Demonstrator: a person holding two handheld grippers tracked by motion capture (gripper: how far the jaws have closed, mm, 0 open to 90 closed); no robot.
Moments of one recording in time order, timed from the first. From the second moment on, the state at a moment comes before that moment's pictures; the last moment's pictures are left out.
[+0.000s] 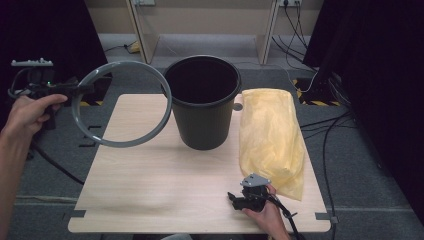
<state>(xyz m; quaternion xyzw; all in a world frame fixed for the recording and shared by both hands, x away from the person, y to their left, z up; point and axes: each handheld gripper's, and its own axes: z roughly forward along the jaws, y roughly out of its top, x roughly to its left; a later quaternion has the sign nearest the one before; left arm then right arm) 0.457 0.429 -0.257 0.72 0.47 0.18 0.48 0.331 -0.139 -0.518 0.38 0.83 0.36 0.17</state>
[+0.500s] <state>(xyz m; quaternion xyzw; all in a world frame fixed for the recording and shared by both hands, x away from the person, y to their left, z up) 0.445 0.448 -0.335 0.72 0.50 0.15 0.46 0.331 -0.139 -0.518 0.38 0.83 0.36 0.17</state>
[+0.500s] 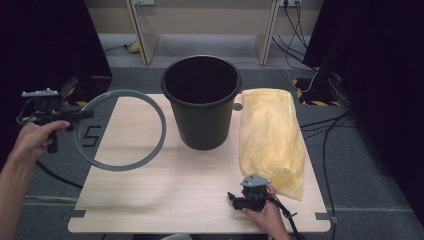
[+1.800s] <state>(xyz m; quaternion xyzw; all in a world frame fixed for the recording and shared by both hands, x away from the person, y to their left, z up) 0.508 0.433 -0.465 0.71 0.58 0.16 0.38 0.331 -0.139 -0.518 0.38 0.83 0.36 0.17</state>
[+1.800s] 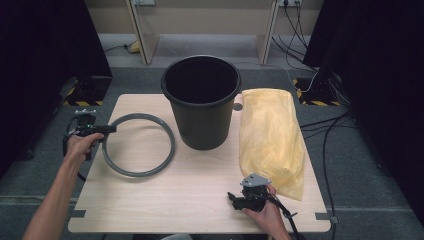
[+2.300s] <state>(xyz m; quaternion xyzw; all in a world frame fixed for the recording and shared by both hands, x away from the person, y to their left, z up) 0.509 0.432 -0.510 0.71 0.59 0.15 0.35 0.331 -0.139 -0.518 0.38 0.83 0.36 0.17</state>
